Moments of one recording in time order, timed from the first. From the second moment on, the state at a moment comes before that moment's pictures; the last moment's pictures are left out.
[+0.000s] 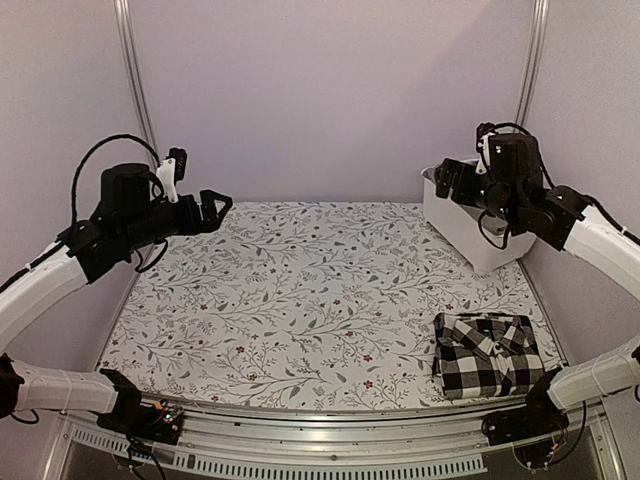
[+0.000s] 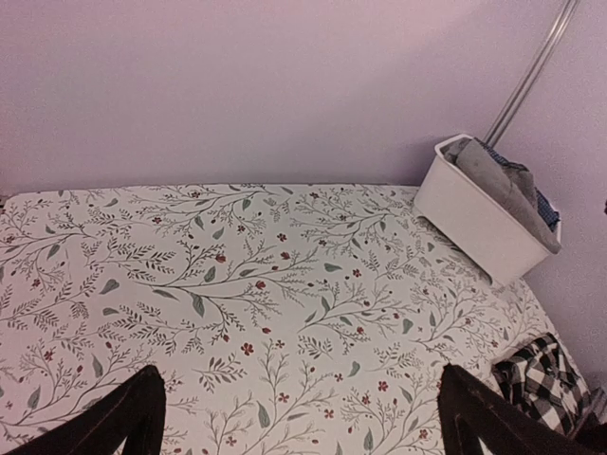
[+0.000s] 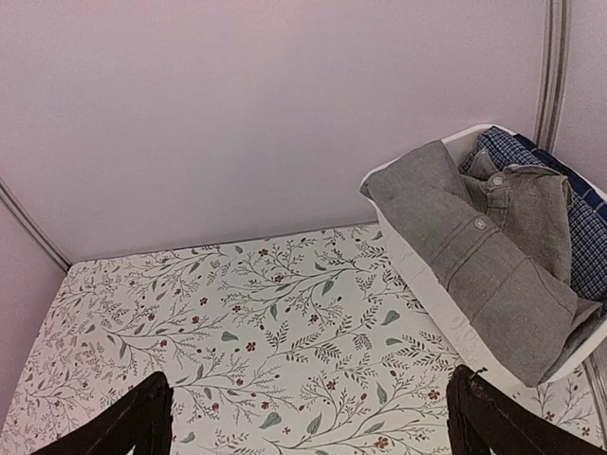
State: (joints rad) left arm -0.50 1.05 0.98 -0.25 -0.04 -0.34; right arm 0.62 1.22 1.21 -0.35 0.47 0.42
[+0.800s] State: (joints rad) left arm -0.50 1.05 0.99 -0.28 0.00 -0.35; right arm 0.11 1.84 1.53 -0.38 0.10 0.38
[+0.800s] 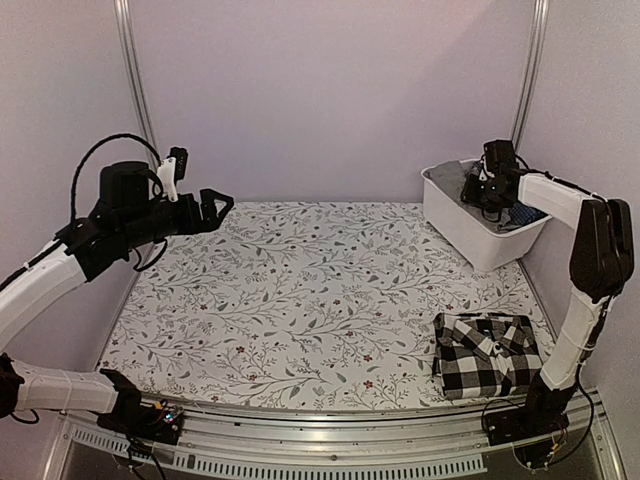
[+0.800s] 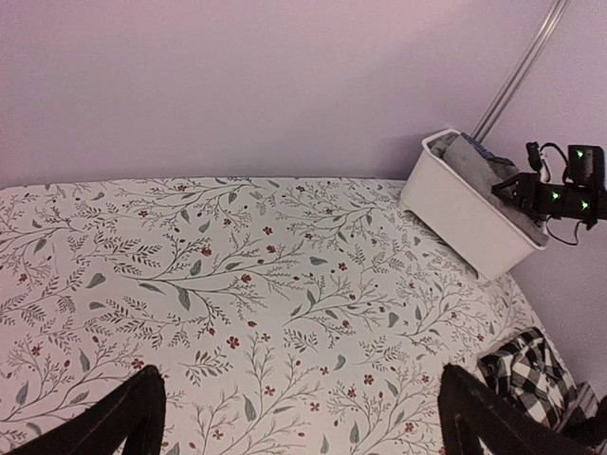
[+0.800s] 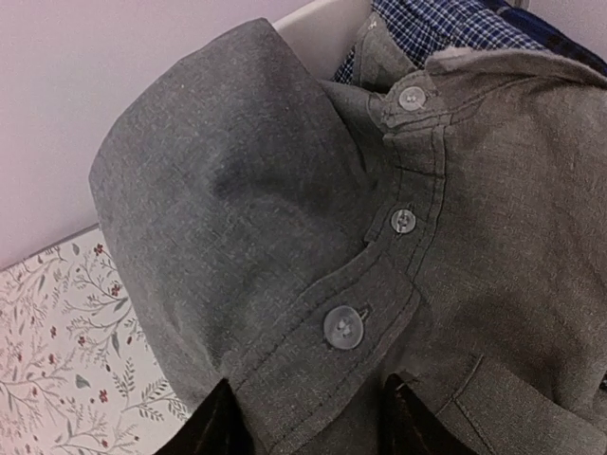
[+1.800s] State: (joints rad) left arm -0.50 1.06 1.00 -0.27 0.05 -0.37; right arm 0.52 1.53 1.82 -0.30 0.32 0.08
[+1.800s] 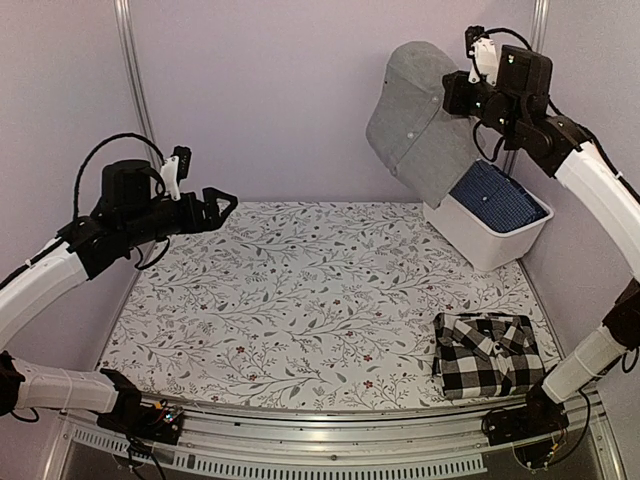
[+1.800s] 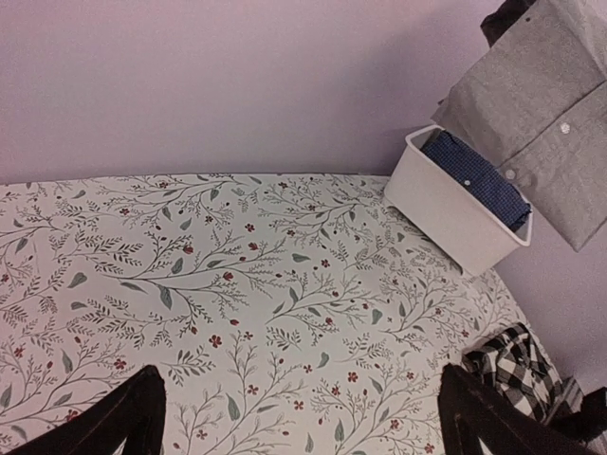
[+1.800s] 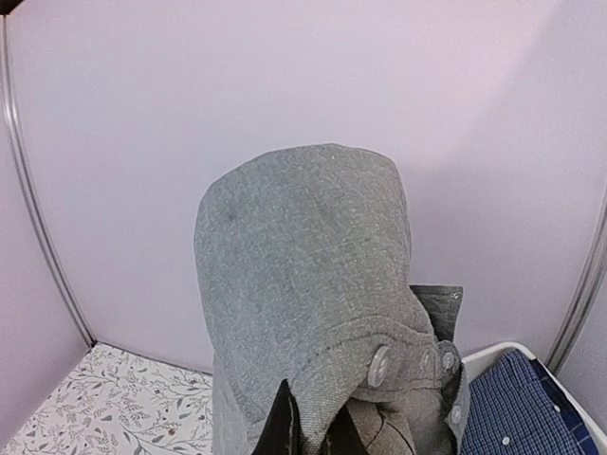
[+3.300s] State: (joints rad) left arm -0.83 1.50 0.96 -0.26 0.09 -0.48; right arm 0.75 1.61 1.10 -0.32 0.13 0.47
